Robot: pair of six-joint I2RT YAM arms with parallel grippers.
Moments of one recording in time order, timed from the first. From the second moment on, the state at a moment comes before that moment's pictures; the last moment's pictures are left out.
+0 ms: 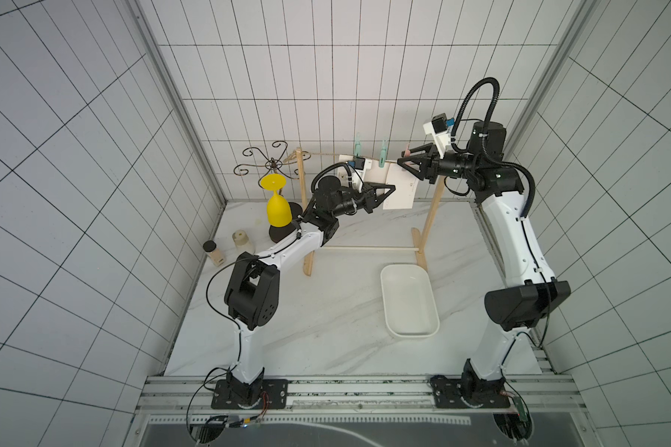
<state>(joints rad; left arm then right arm) -0.54 1.99 1.68 0.52 0.75 -0.60 0.14 1.86 2.24 -0.59 -0.99 -0.14</state>
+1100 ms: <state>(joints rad) -0.54 2.00 1.70 0.49 0.80 -0.59 0.11 1.89 2.24 -0.52 -1.15 -0.08</state>
